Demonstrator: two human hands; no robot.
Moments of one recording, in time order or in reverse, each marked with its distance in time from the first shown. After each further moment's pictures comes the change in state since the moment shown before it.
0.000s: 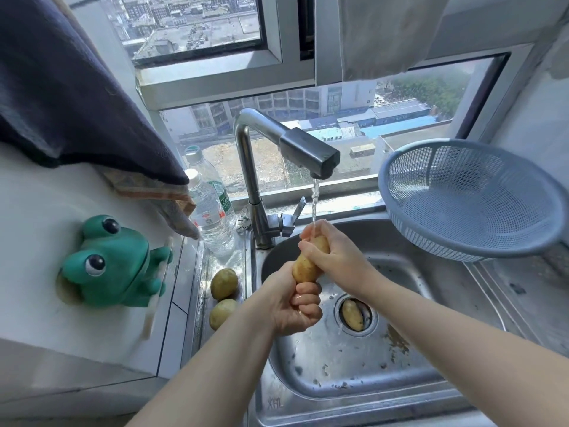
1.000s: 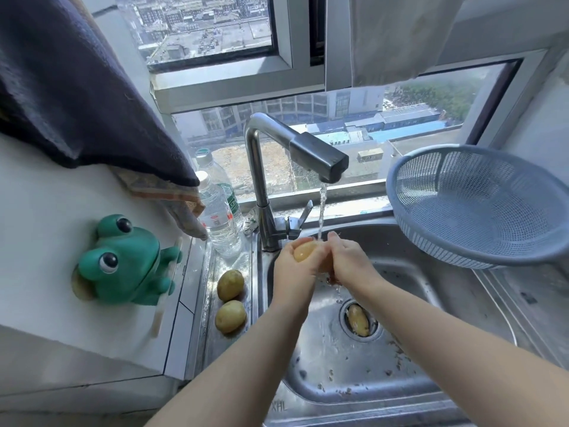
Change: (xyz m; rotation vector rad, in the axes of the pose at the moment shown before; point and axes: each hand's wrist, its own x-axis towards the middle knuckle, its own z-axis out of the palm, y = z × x) left_hand 0.020 -0.005 0.013 0.268 0.280 0.844; right_hand 0.012 0.012 0.011 0.173 0.158 0.419
